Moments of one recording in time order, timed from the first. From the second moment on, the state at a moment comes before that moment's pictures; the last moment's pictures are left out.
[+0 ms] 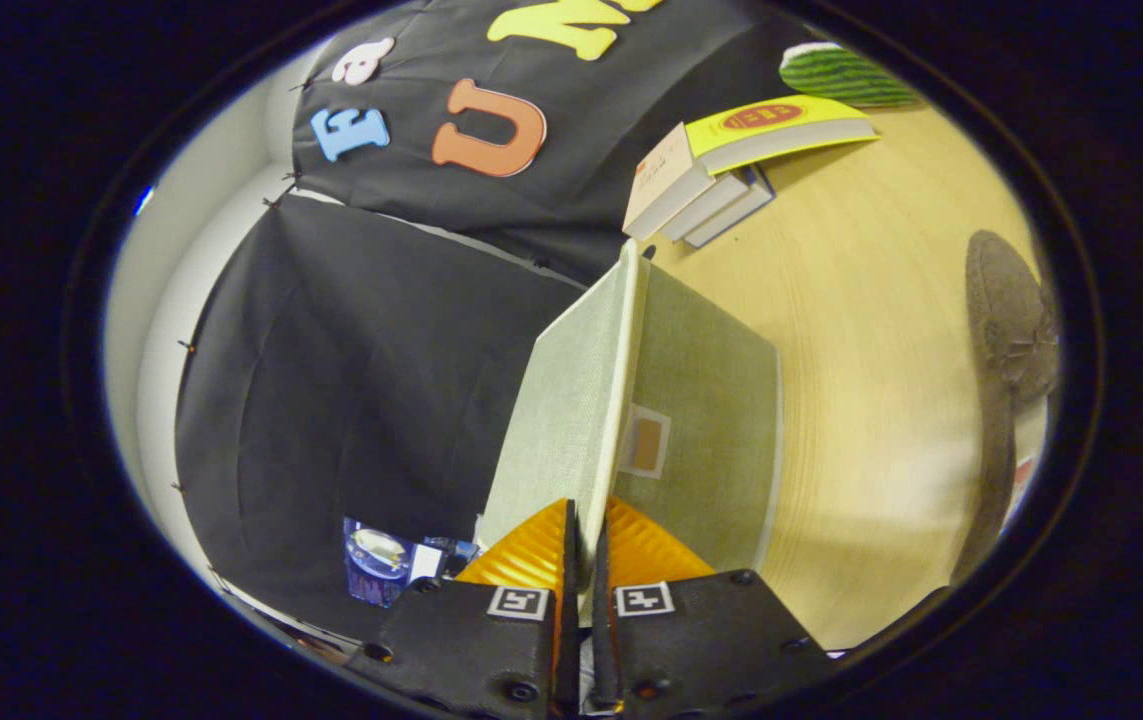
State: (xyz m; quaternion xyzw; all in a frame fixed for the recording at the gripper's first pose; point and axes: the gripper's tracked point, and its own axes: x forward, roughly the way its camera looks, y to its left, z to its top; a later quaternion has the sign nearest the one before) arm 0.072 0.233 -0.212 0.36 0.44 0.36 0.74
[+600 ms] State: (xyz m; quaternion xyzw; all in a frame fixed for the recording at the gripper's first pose) arm 0.084 0.249 -0.182 0.32 0.41 0.32 0.79
